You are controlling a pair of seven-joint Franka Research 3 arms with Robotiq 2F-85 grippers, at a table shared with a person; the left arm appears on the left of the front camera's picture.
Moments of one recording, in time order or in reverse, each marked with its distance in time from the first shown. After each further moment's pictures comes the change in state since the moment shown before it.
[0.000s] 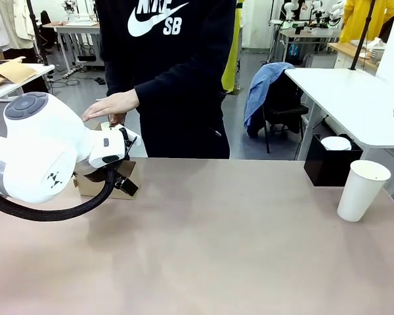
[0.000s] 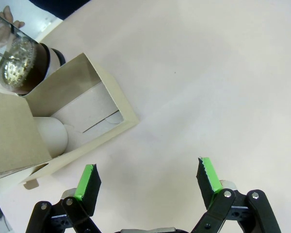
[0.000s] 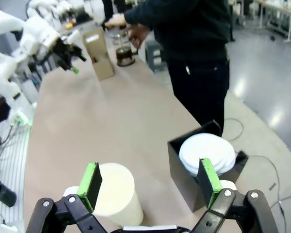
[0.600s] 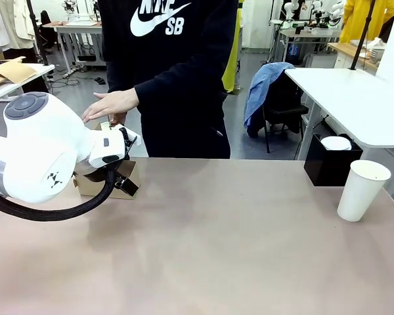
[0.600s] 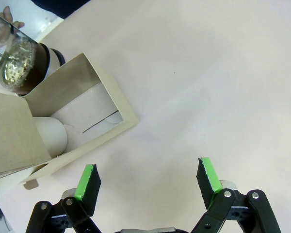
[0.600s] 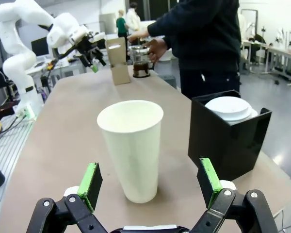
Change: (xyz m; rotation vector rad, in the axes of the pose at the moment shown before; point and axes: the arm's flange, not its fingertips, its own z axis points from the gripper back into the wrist) left arm 0.000 0.000 0.000 0.000 0.000 -0.001; right arm -0.160 0.023 0.016 0.054 -0.222 0.102
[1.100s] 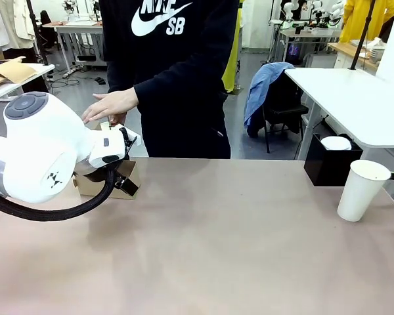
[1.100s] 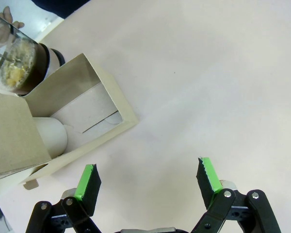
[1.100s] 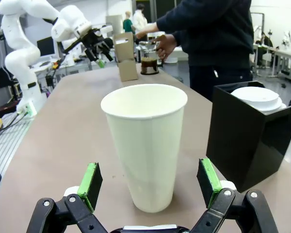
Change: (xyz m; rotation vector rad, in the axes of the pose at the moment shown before) left arm 0.000 0.000 0.000 0.000 0.000 0.000; right arm -0.037 0.011 -0.046 0.034 -0.013 -0.001
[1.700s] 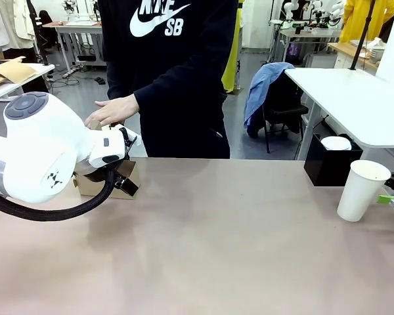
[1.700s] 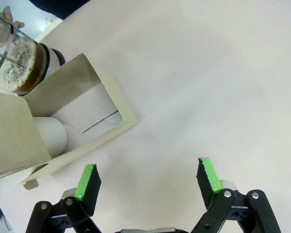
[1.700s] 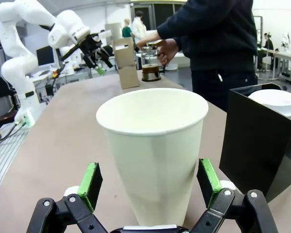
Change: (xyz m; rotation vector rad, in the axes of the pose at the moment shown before) left arm 0.000 0.000 0.000 0.000 0.000 0.000; right arm -0.014 0.009 -0.042 -0.005 -0.045 -0.028
